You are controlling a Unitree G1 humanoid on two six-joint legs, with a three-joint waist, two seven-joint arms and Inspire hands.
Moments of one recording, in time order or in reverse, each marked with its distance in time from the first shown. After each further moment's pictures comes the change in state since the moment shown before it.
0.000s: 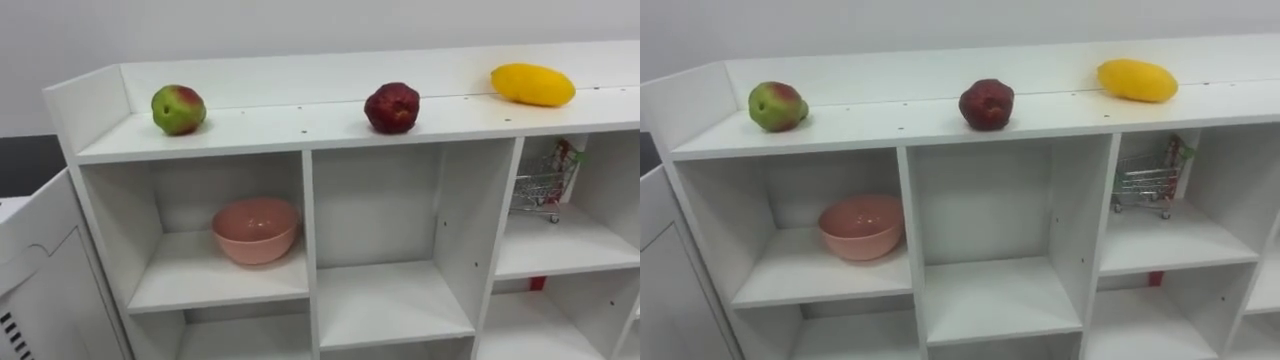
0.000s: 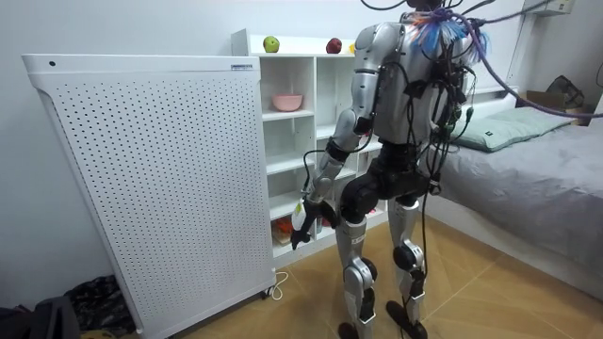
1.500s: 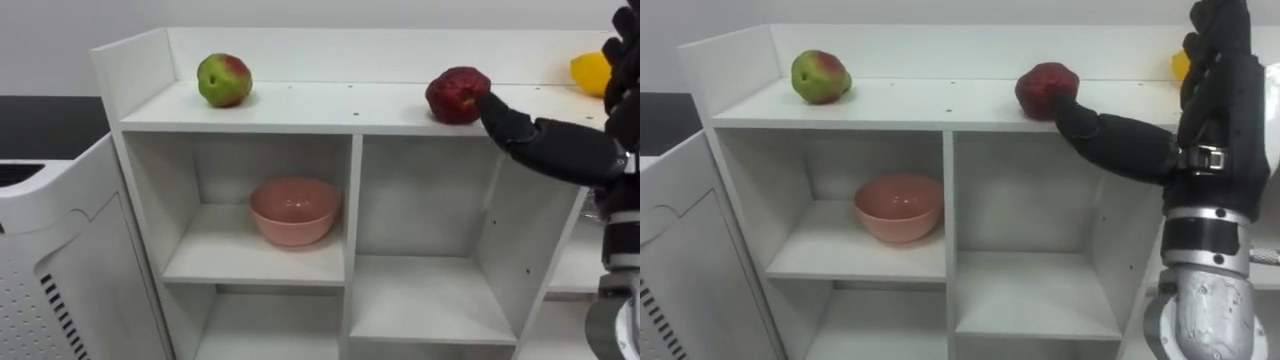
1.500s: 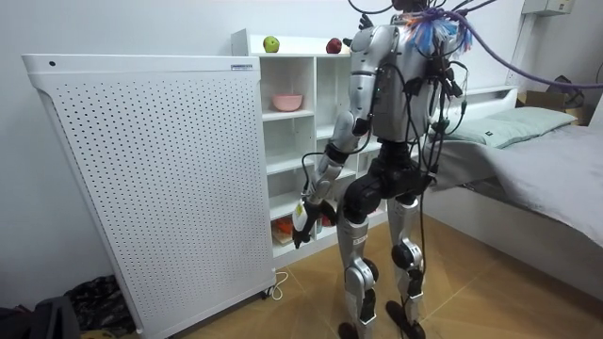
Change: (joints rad) left arm -0.064 0.044 -0.072 0.008 -0.058 -0.083 -0.035; right arm -0.457 -0.122 0.144 -0.785 -0.131 -0.141 -0.104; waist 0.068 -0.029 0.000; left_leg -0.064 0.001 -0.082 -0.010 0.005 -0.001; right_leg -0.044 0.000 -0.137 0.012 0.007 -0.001
